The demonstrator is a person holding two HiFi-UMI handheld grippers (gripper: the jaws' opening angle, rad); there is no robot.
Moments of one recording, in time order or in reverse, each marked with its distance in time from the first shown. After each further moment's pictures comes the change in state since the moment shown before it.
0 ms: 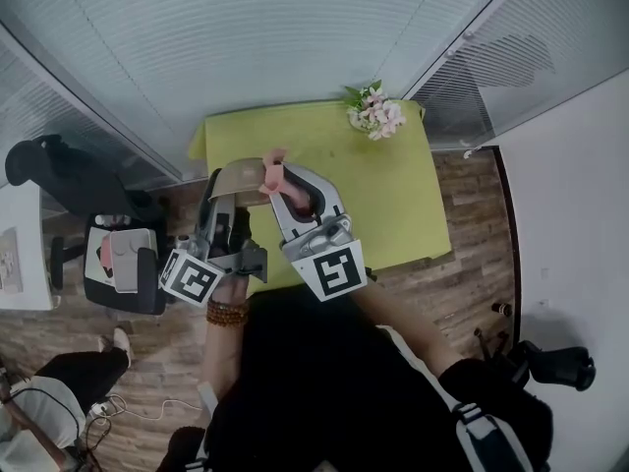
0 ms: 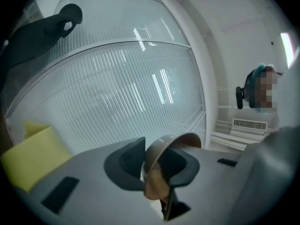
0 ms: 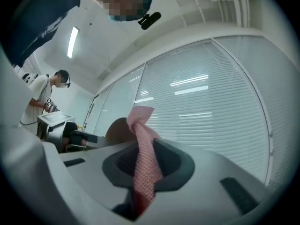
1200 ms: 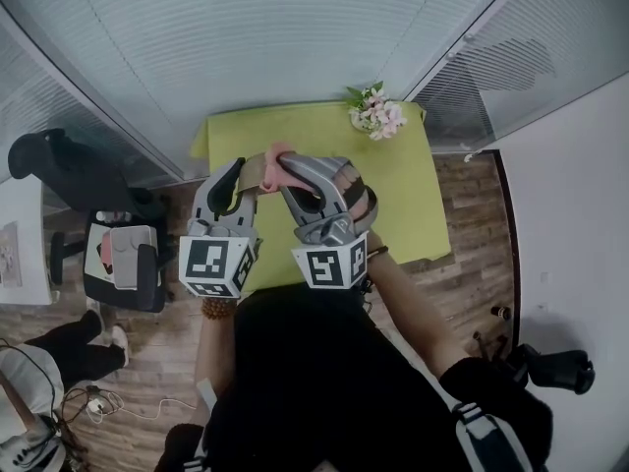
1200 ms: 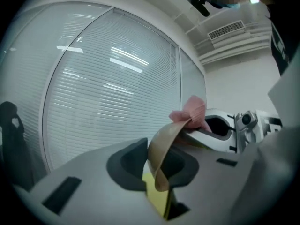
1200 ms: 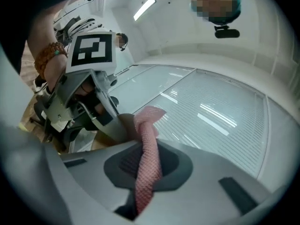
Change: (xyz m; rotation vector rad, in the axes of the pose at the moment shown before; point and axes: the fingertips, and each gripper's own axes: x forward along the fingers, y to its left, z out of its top) left arm 0.024 -0.015 -0.033 0.863 0.368 0.120; right arm -0.001 0.002 -0.012 -0.840 0.122 0.098
